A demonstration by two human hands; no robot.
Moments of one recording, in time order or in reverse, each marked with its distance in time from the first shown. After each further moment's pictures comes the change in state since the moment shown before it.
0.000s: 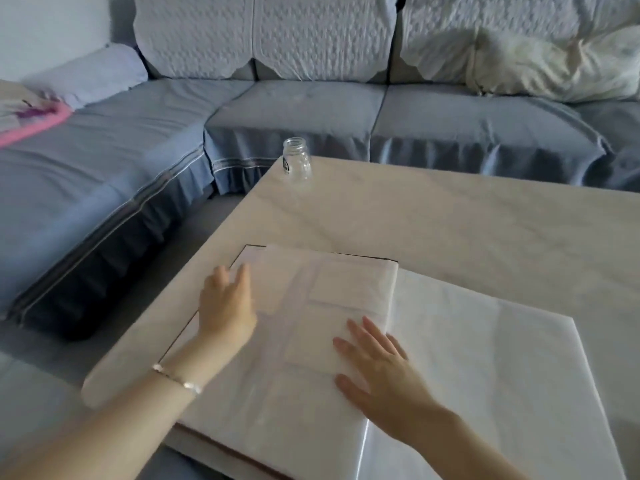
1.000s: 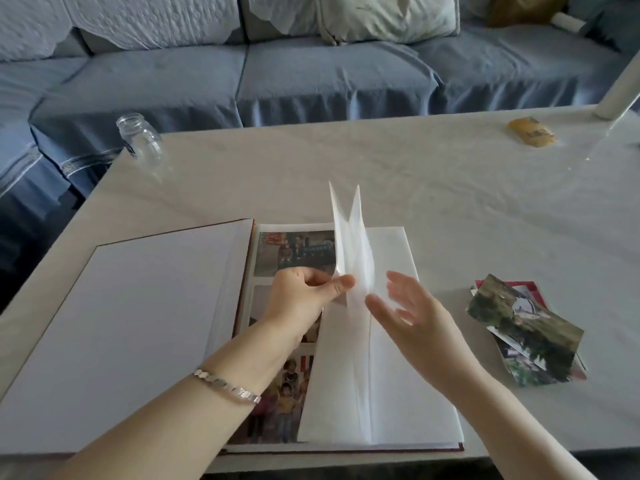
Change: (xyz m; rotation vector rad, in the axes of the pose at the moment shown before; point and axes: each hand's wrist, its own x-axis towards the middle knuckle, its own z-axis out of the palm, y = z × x) left_hand -0.119 0.243 -0.009 -1.056 -0.551 0.030; right_hand -0.153 0.093 -0.054 0.826 0.465 0.613
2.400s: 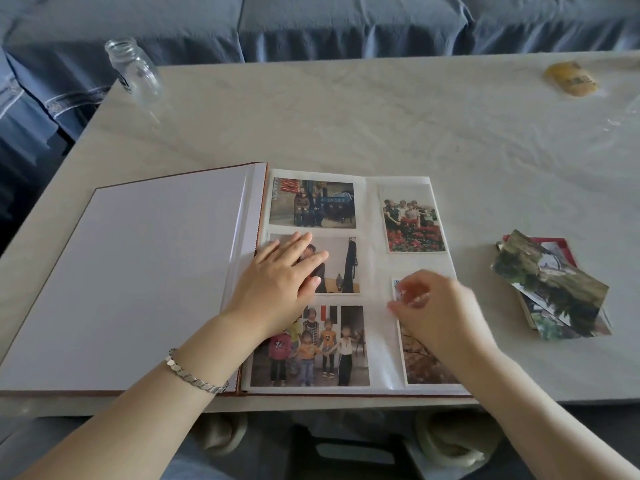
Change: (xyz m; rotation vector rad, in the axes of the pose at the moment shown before) left_hand 0.006 -0.082 -0.053 1.074 -0.171 0.588; right_hand -0.009 0.023 0.023 -0.378 -0.015 0.111
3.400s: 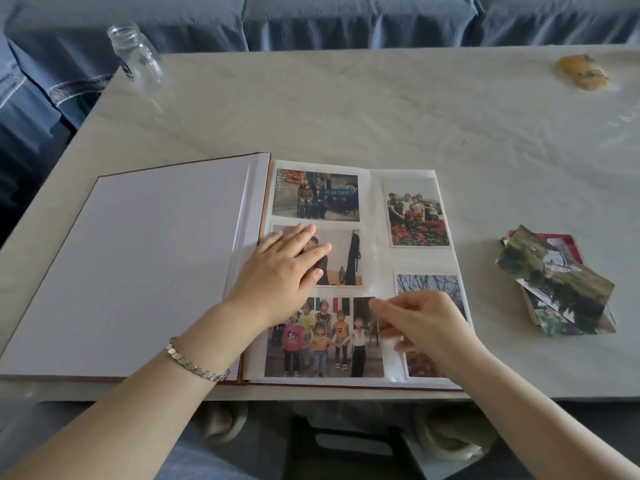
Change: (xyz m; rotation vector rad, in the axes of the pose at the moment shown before) left_hand 0.001 -0.001 -0.003 0.014 -0.036 -0.004; right_hand -0.012 -0.008 0.008 0.485 -0.286 0.236
